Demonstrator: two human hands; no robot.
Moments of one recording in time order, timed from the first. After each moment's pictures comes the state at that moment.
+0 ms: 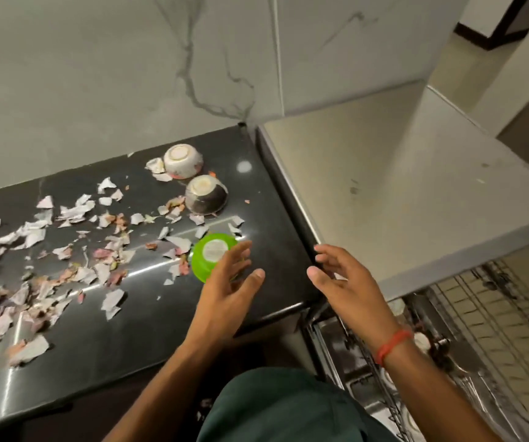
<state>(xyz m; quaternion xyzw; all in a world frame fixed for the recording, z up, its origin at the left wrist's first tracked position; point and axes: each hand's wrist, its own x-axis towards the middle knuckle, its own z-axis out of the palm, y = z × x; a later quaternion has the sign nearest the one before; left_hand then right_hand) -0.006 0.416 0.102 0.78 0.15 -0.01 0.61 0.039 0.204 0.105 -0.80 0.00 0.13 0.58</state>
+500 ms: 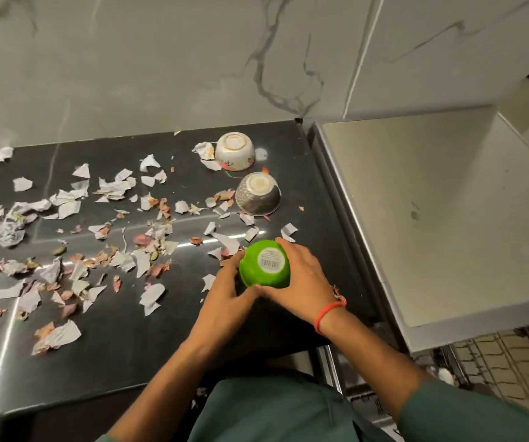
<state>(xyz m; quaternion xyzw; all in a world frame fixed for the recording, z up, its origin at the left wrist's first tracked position) 0.006 0.519 0.055 0.76 0.21 -0.07 0.61 0.091 0.366 0.054 -0.91 -0.16 0.19 0.34</state>
